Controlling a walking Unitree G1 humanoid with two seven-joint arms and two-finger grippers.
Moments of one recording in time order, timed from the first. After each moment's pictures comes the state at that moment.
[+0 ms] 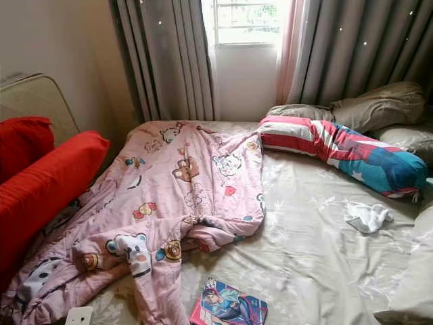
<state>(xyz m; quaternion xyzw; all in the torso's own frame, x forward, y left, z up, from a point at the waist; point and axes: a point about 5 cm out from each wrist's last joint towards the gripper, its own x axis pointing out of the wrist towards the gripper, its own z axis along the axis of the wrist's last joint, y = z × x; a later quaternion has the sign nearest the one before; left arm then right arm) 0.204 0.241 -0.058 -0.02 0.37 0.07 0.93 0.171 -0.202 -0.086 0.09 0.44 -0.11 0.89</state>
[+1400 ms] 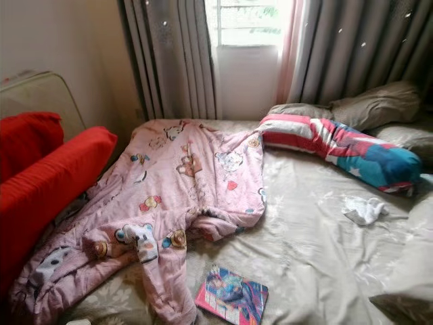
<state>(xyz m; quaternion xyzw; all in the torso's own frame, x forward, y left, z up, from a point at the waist) 0.180 0.243 -0.072 -0.03 0.41 0.09 0.91 0.158 -0.213 -0.091 0.08 0.46 -0.11 0.88</state>
